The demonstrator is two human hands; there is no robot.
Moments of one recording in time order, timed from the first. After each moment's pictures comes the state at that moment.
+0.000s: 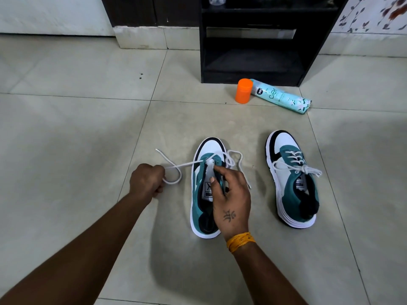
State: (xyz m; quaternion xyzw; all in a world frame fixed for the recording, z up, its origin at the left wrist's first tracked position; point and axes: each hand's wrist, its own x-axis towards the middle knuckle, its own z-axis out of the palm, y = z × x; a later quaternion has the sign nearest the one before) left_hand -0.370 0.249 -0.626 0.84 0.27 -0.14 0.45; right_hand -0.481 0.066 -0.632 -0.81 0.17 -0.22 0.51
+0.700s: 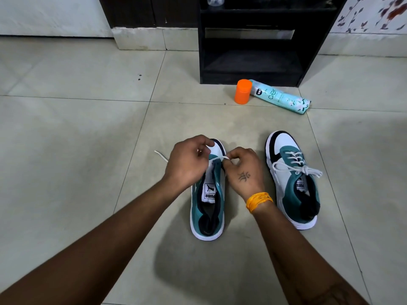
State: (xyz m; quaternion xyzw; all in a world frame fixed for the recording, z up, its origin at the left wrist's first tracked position) left_hand -0.382 0.164 -0.556 0.89 -0.10 -0.05 0.43; right_hand -0.417 0.010 -0.611 -0.89 0.19 -0.09 0.41
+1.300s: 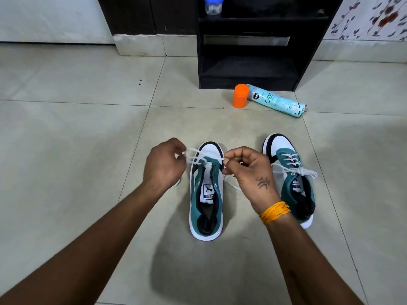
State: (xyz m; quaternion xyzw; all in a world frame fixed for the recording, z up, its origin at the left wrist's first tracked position) left_hand -0.380 0.201 -0.552 0.94 -0.02 -0.03 0.35; right_hand -0.447 0.008 -0.562 -0.72 0.18 -0.08 0.67
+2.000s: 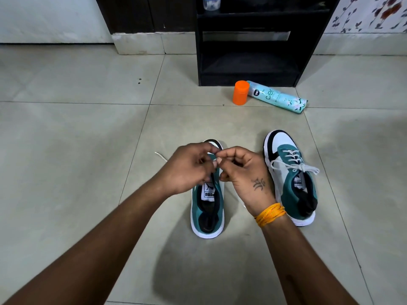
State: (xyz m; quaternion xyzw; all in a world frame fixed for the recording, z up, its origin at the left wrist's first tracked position) left_hand -0.403 0.178 -0.523 0.83 -0.18 -0.20 0.48; right_hand -0.454 0.024 -0.560 -0.68 0.15 -0.06 0.71
